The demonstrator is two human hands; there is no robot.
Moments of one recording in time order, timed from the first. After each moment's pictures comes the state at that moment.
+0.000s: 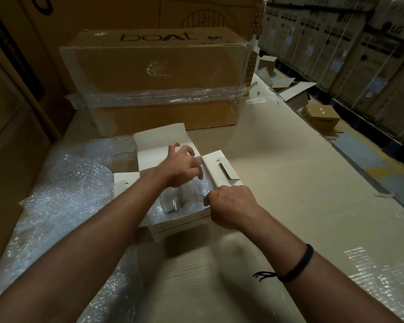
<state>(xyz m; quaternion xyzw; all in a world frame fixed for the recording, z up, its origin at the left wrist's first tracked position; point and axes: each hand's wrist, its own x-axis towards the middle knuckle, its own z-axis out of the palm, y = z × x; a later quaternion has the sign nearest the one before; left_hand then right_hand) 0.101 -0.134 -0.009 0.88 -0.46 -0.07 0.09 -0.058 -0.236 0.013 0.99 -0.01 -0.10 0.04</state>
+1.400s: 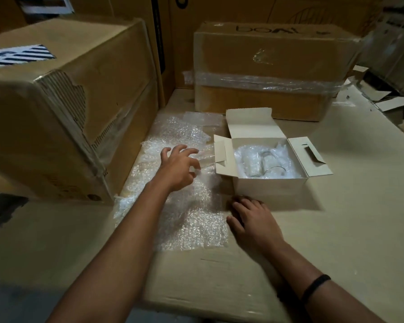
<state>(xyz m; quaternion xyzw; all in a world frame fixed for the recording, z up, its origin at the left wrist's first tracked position) 0.007 0.107 -0.024 0.97 -0.22 0.03 0.11 -0.121 -0.110 -0.104 0.98 0.09 0.10 -0.14</state>
